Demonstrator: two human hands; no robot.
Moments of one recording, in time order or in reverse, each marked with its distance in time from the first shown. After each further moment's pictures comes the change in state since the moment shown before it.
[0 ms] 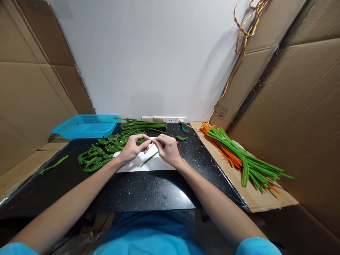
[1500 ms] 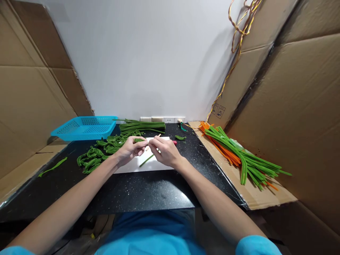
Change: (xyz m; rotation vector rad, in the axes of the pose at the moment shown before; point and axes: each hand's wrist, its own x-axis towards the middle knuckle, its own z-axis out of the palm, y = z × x) left_hand -0.001 0.003 -0.003 -0.363 -0.070 -0.269; right_hand -0.004 -0.009 -0.008 -0.243 -0.085 -0.354
